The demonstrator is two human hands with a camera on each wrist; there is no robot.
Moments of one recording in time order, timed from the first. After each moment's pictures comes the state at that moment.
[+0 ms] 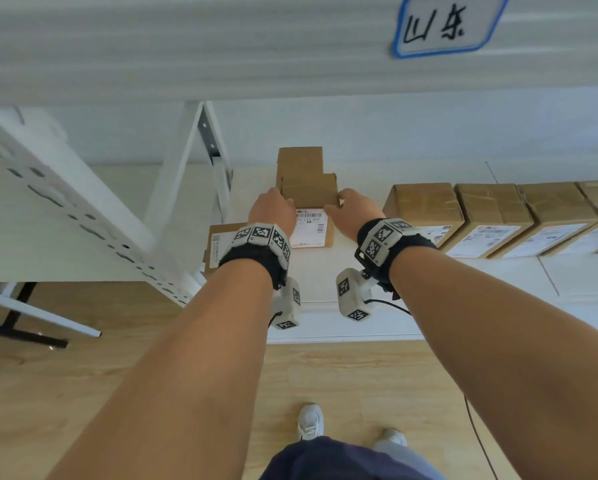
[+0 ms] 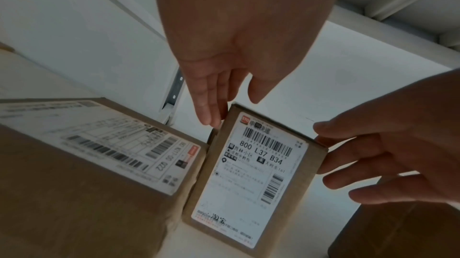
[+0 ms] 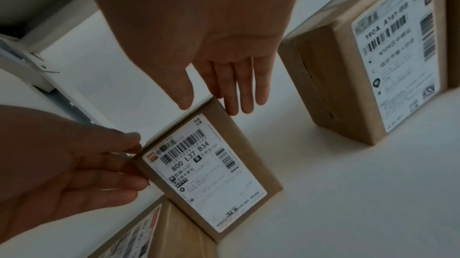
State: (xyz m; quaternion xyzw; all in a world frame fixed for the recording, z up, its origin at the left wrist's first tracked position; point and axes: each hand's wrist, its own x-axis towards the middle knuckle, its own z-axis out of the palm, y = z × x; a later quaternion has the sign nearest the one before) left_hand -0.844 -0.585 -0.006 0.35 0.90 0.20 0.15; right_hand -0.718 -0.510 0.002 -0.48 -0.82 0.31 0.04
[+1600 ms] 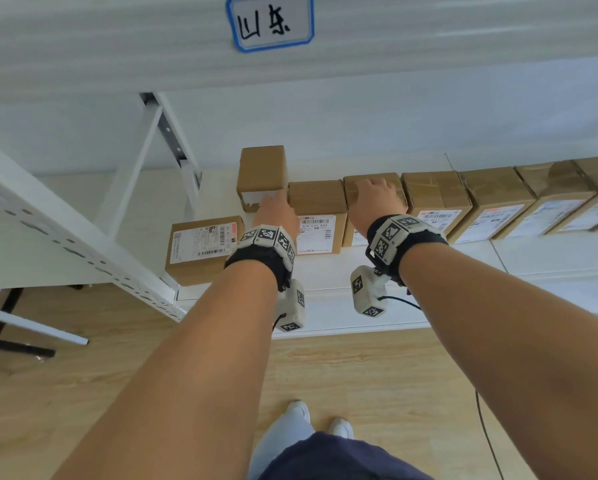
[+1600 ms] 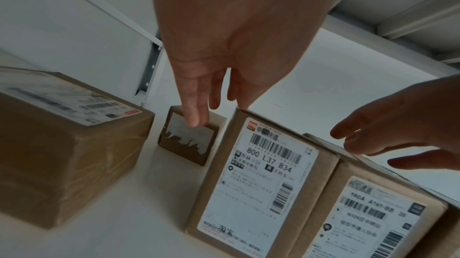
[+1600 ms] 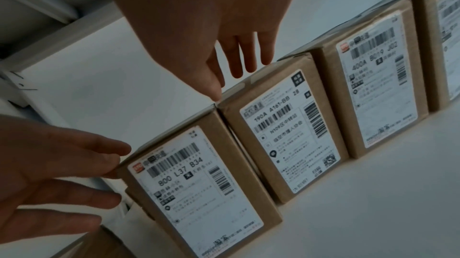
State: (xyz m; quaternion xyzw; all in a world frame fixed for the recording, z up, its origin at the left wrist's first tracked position) left_hand -0.757 -0.558 -0.006 0.41 0.89 0.12 0.17; right_hand -0.614 -0.479 0.013 -0.52 -0.83 0.17 0.05
